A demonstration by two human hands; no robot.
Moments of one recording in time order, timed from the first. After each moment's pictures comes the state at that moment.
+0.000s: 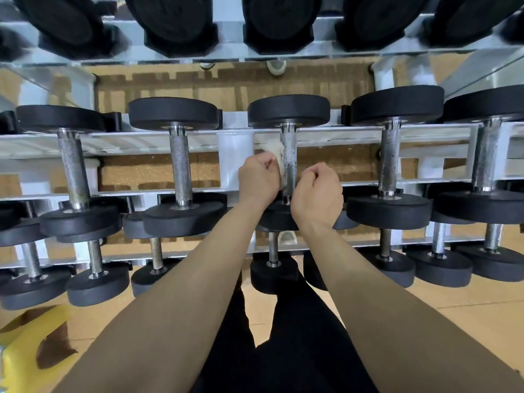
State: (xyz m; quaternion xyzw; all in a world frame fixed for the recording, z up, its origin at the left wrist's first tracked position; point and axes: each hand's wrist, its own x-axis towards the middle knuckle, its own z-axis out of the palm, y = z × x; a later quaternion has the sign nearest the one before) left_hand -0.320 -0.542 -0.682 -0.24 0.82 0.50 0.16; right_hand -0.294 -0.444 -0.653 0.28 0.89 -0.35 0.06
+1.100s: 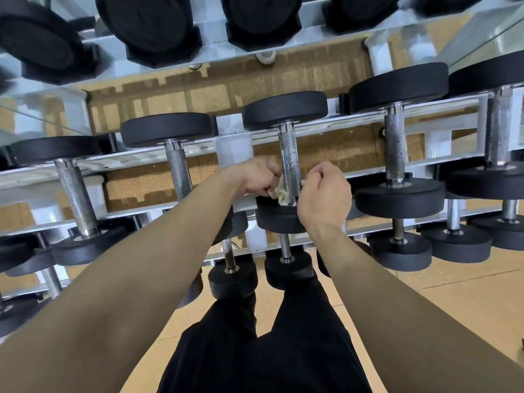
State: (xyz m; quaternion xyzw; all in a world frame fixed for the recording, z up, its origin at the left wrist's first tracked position) left_hand -0.370 -0.574 -0.703 -0.09 0.72 0.43 0.53; right_hand -0.294 -0.445 -0.649 0.30 0.89 -0.35 0.06
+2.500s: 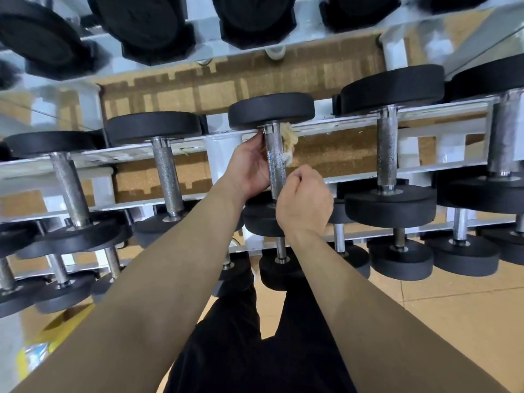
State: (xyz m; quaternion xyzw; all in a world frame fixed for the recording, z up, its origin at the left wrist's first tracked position) left_hand -0.370 -0.537 -0.714 -0.35 0.21 0.86 0.30; right_hand -0.294 -0.441 -0.647 0.27 0.89 -0.36 0.11
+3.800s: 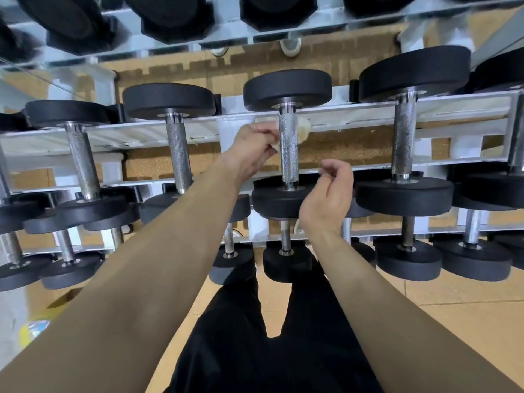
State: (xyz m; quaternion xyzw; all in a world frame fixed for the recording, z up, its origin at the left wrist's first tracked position) left_hand -0.364 -0.558 -0.715 -0.32 0.57 0.71 0.27; right_hand -0.261 -0.422 -0.678 0.28 0.80 -0.53 -0.02
